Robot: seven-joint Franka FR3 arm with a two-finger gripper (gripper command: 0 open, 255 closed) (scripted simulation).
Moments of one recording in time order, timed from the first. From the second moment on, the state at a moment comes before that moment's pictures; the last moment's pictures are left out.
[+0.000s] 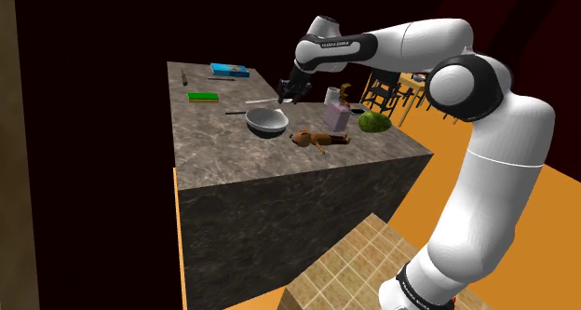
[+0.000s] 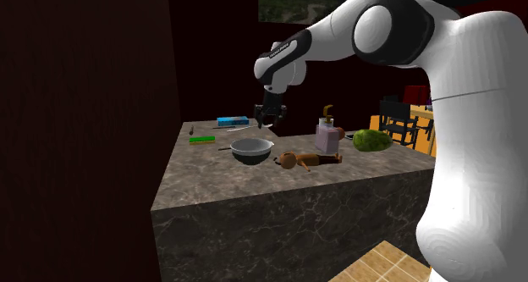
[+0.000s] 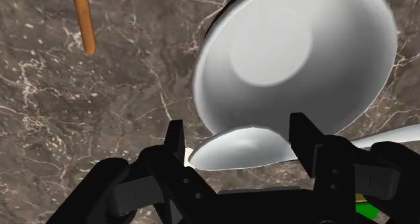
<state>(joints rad) -0.14 0.30 0.02 -1.63 0.05 2.22 0.08</state>
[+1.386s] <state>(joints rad) -0.14 0.35 0.02 -1.73 0.05 2.37 0.07</state>
